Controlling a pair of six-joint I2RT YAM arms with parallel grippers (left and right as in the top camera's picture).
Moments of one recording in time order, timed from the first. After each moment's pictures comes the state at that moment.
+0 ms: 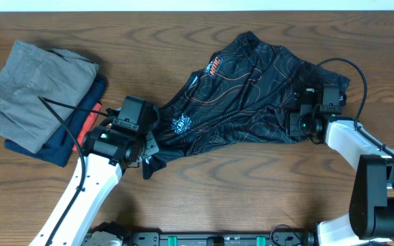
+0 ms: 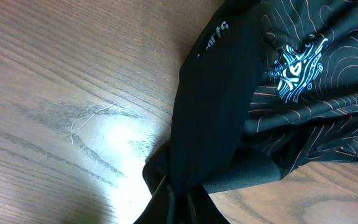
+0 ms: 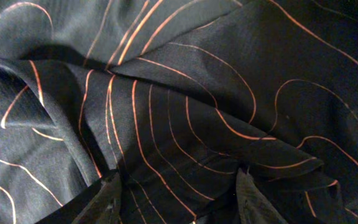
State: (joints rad) left arm -0.34 1.22 0.95 -1.03 -0.11 -0.72; right arm -0.03 1.69 0.80 -0.30 -0.11 -0.01
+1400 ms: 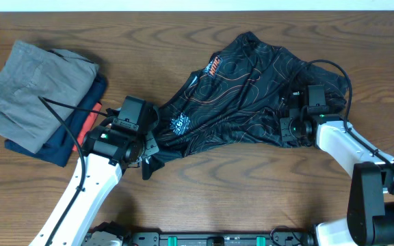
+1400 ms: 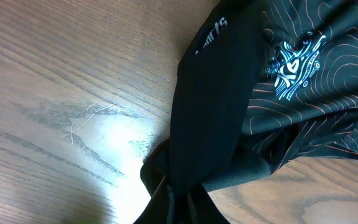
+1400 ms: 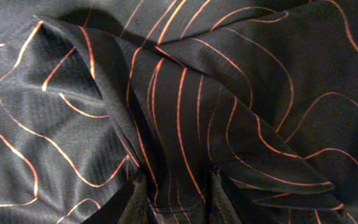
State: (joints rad) left arm -0.34 1.22 0.95 -1.03 -0.11 -0.72; right arm 0.08 1.65 0.81 -0.38 -0.04 -0.01
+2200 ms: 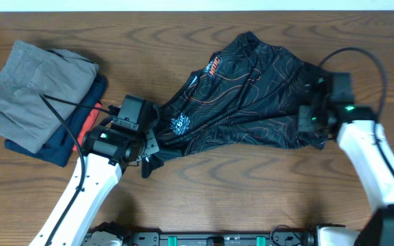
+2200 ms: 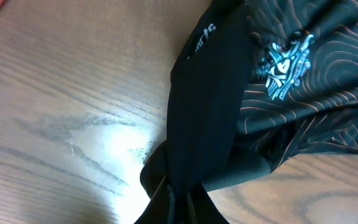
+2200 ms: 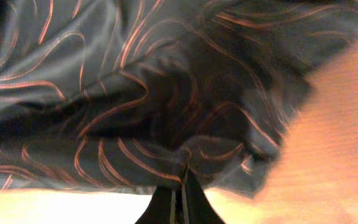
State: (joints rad) left arm -0.34 1.22 0.97 -1.01 -0.11 -0.64; right arm 0.00 1.45 1.00 -0.76 0.00 0.12
